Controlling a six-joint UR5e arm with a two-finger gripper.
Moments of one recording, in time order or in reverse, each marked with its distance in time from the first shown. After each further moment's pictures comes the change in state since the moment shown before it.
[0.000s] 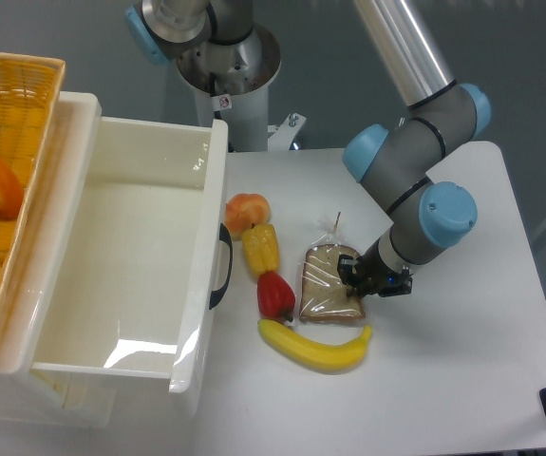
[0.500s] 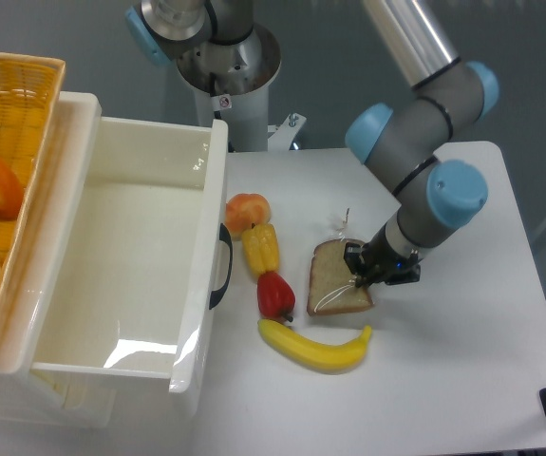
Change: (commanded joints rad) arm 0.018 0.123 0.075 -0.057 0.005 0.003
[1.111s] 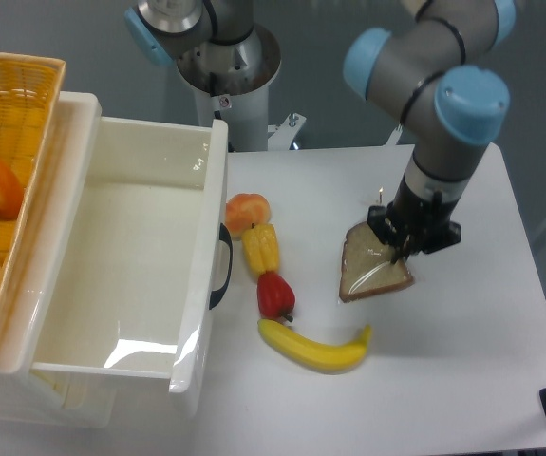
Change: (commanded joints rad) arm -0.017 0.147 0.006 -0.001 0.078 0.052
